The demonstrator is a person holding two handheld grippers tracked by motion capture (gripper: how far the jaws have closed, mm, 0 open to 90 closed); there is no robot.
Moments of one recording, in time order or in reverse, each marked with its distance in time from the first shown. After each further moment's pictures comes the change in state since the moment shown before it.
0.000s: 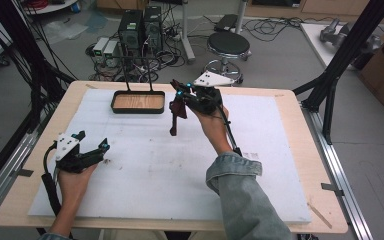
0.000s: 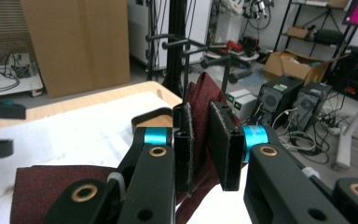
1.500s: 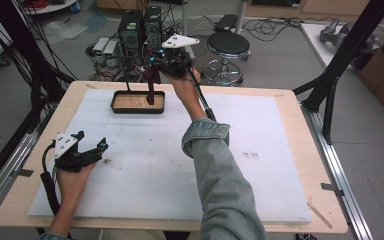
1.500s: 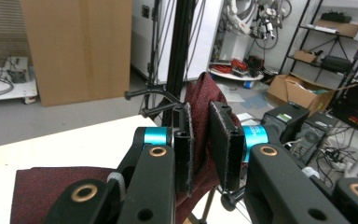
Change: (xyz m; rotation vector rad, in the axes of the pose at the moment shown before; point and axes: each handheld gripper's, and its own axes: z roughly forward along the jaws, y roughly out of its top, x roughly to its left) left arm 0.007 -0.003 0.003 0.012 0.003 -0.027; right arm -0.023 0.067 0.104 -0.029 0.028 -0.074
